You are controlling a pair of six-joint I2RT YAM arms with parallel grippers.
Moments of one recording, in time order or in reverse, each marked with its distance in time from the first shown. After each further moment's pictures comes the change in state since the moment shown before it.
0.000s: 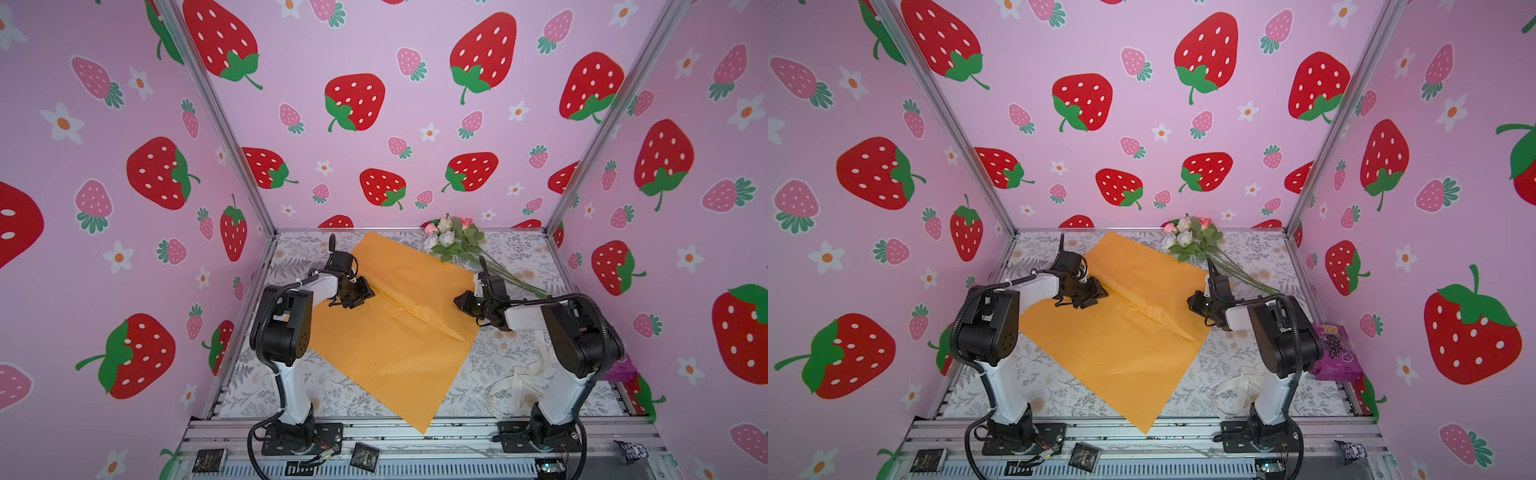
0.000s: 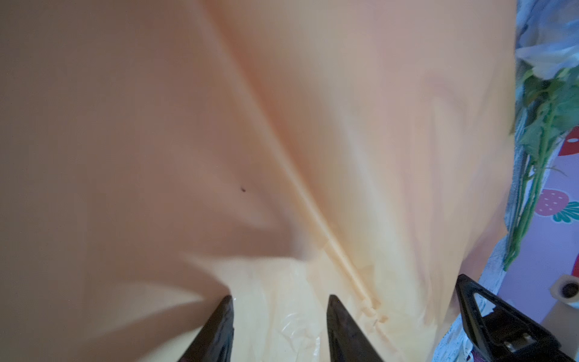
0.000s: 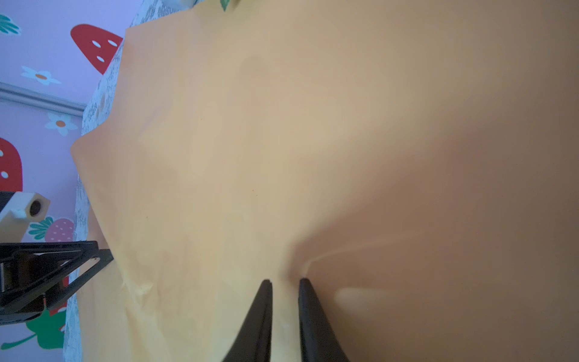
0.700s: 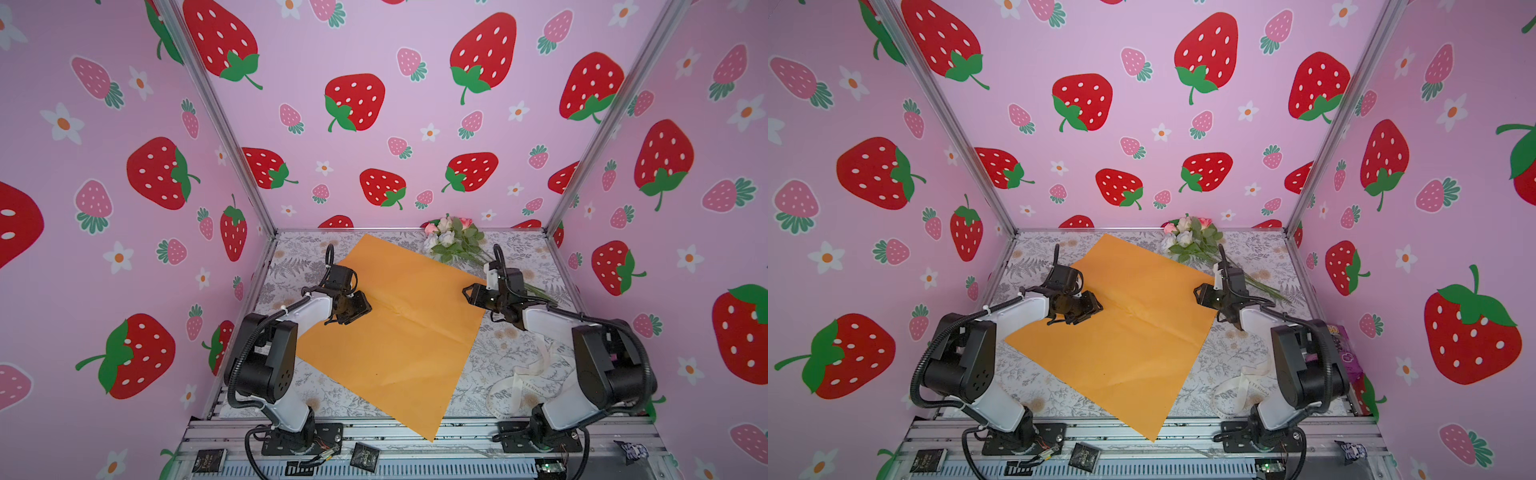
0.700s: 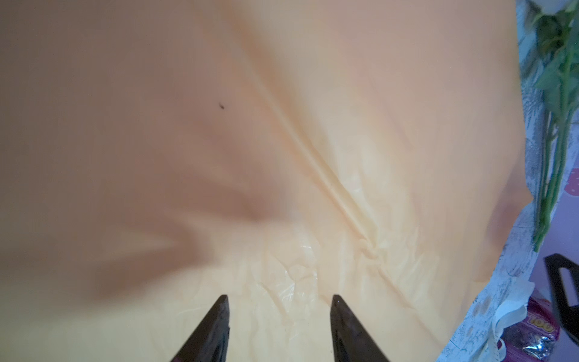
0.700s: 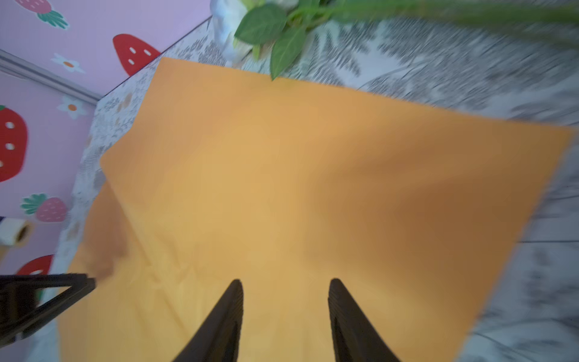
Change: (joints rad) left arm -0.037 -0.313 -0.293 -0.001 -0.099 -0.032; right arm -0.031 -0.171 0.048 -0.209 -0.054 -0.245
